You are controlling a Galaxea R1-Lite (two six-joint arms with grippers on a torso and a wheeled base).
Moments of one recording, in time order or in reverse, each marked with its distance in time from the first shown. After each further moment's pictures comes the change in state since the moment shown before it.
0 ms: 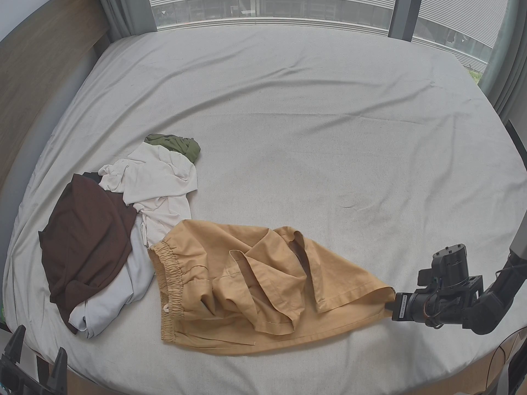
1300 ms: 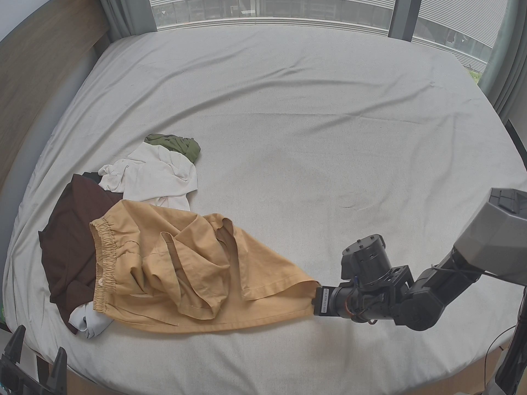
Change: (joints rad) left arm 0.000 0.000 0.000 0.000 0.003 -0.005; right arm 0.329 0.183 -0.462 0.259 -0.069 0.191
